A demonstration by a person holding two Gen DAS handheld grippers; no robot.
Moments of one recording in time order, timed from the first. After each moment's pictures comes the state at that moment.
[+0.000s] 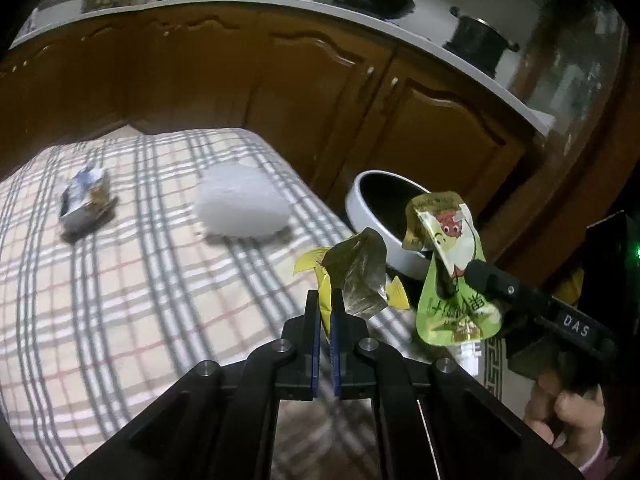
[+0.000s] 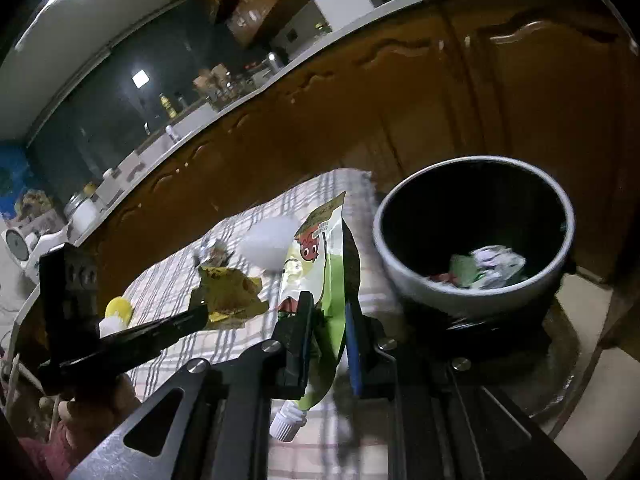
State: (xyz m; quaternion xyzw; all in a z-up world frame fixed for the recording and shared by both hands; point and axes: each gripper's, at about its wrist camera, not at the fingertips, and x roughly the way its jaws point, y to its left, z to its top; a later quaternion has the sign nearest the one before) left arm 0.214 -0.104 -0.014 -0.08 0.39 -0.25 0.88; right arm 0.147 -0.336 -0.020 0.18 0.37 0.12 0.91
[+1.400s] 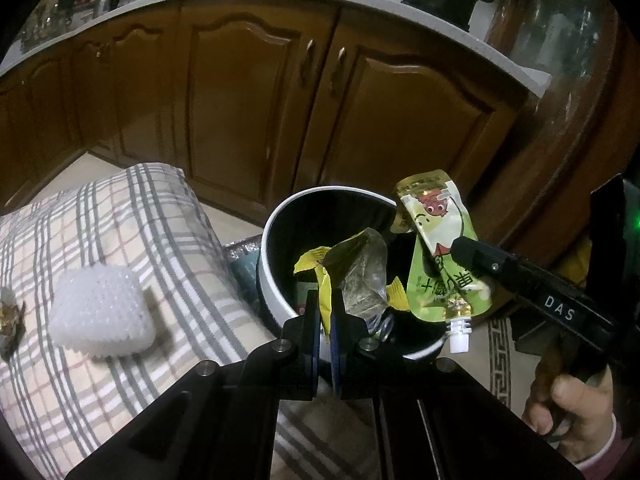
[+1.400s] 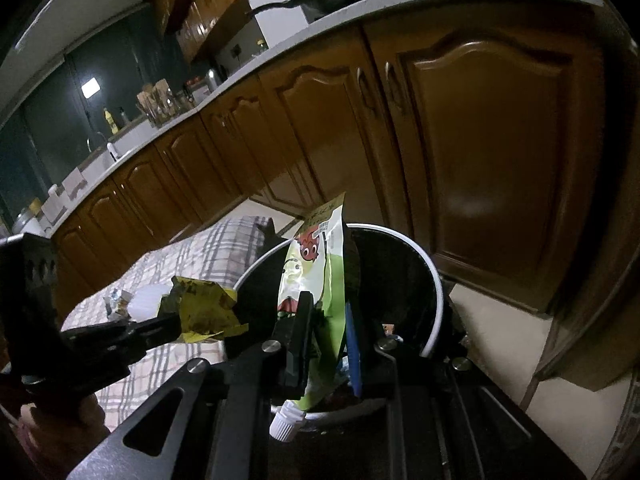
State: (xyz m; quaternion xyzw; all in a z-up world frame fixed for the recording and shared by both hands) left arm 0.300 -0.217 -0.016 -0.01 0.41 -0.29 0.86; right arm 0.206 -0.439 -0.020 0.14 0.37 0.02 0.92
